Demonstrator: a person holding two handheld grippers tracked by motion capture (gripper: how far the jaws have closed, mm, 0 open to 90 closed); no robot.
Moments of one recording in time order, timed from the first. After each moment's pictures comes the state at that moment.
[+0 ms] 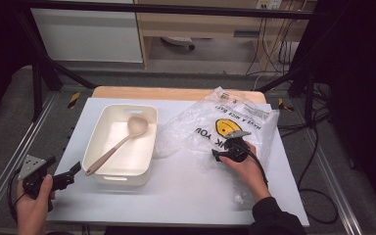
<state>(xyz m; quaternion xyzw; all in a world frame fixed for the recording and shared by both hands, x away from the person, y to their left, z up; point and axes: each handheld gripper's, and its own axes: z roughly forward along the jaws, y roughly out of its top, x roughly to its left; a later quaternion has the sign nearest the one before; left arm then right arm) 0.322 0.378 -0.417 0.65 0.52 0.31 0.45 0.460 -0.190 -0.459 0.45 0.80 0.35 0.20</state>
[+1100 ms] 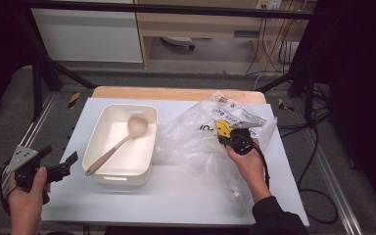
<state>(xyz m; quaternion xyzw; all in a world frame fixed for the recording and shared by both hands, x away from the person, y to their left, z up) 0.322 0.364 -0.364 0.65 0.49 0.32 0.48 0.450 -0.190 -0.403 0.47 0.77 0.41 0.18</state>
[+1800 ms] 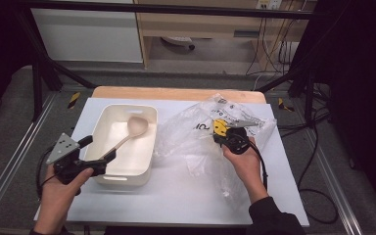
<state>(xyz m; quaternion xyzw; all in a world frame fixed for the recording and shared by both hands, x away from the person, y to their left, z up) 0.333 0.264 -0.337 0.71 0.40 0.27 0.52 0.445 -0.176 -0.394 0.45 0.77 0.42 0.17</state>
